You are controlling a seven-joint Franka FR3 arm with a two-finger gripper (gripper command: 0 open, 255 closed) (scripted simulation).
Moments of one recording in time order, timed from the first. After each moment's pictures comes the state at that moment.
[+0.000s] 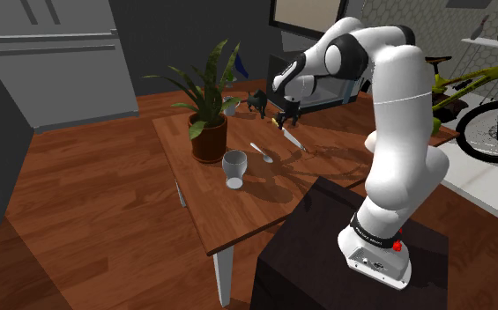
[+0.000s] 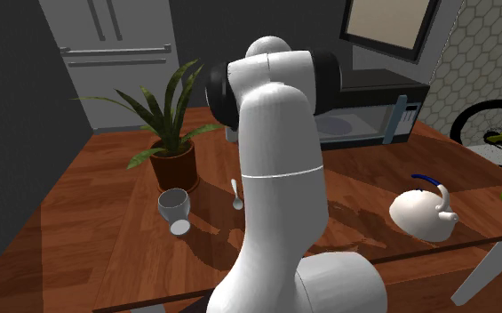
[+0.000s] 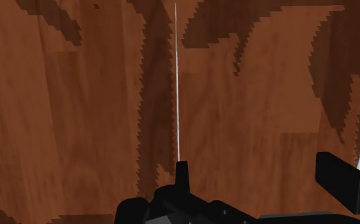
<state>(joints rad) -0.32 0.53 -0.34 -1.84 0.27 2.34 -0.46</state>
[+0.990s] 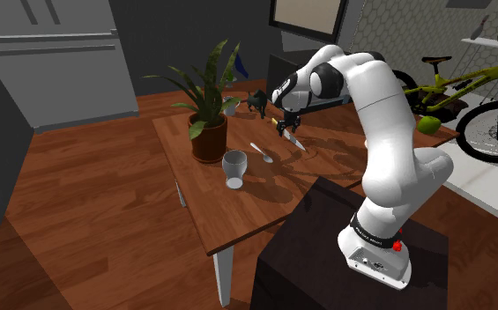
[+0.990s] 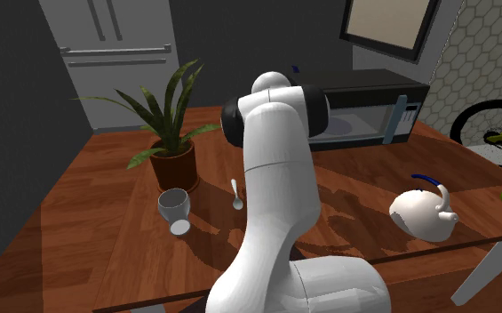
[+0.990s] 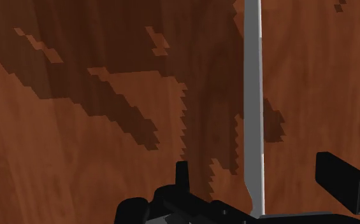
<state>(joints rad) -0.43 0.83 -0.31 -1.56 0.33 2.37 -0.47</state>
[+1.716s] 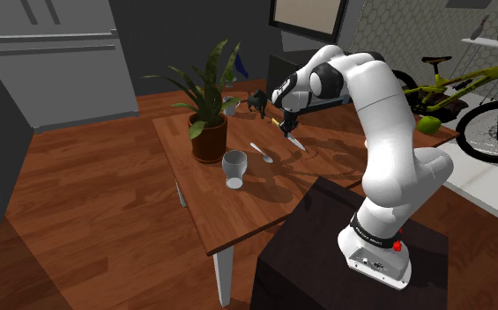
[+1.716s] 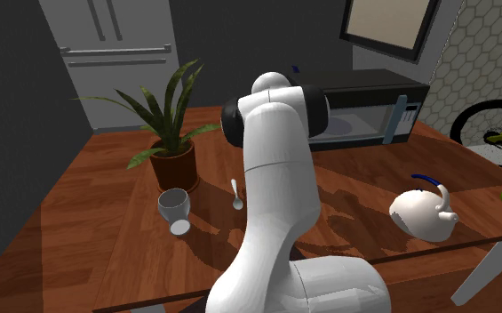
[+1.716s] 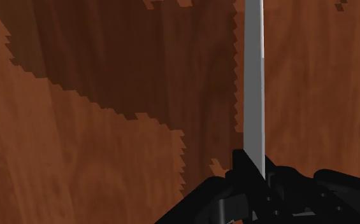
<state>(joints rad) -0.43 0.84 -0.31 -1.56 0.33 2.37 -0.47</state>
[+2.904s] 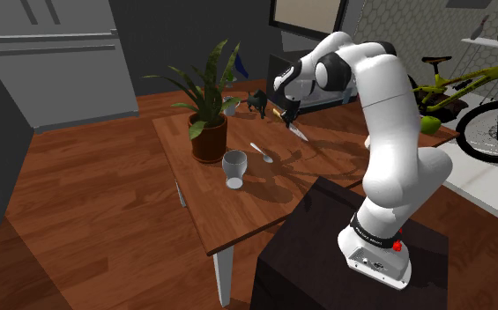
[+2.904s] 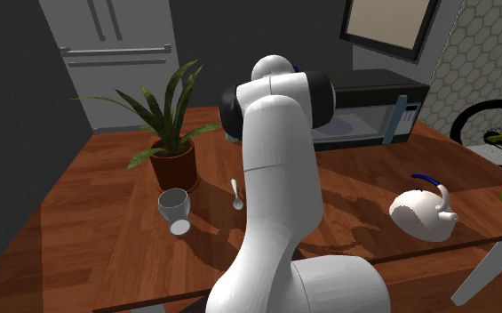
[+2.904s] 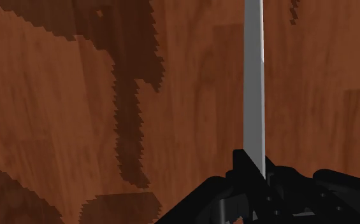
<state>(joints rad) -0.41 0.72 -0.34 -1.58 0.30 2.27 -0.45</state>
